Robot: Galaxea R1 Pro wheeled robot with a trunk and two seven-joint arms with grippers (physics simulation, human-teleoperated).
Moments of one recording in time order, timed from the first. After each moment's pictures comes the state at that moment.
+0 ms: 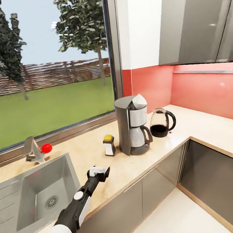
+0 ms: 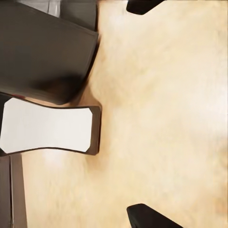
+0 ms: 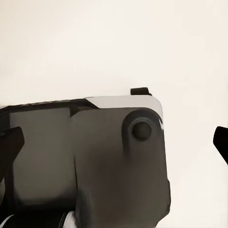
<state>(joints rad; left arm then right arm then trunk) -0.62 -0.05 -0.13 -0.60 0.08 -0.24 -0.22 -0.16 0.02 0.34 -0.09 -0.45 -0.08 -0.02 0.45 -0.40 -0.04</state>
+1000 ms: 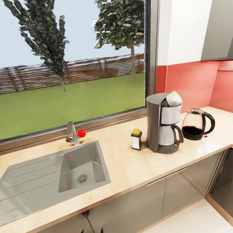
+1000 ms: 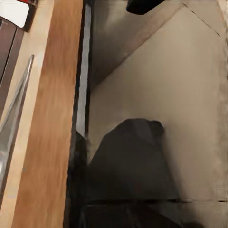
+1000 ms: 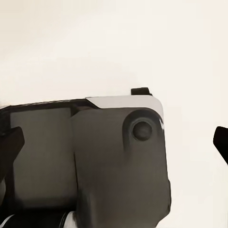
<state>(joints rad) 0.00 -0.04 -0.11 -0.69 0.27 -0.82 -0.22 -0.16 0.02 0.34 -0.09 -0.45 -0.08 -0.02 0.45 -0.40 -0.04</state>
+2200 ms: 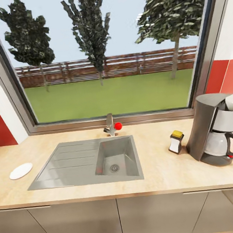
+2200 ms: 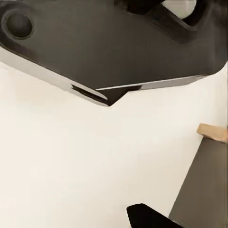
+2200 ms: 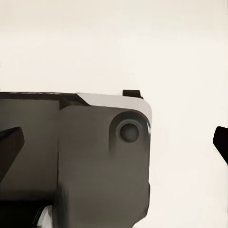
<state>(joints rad) 0.14 0.10 0.18 -0.03 0.23 -0.23 -0.04 -0.16 0.01 0.35 -0.09 -0.32 -0.08 -0.02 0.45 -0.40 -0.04</state>
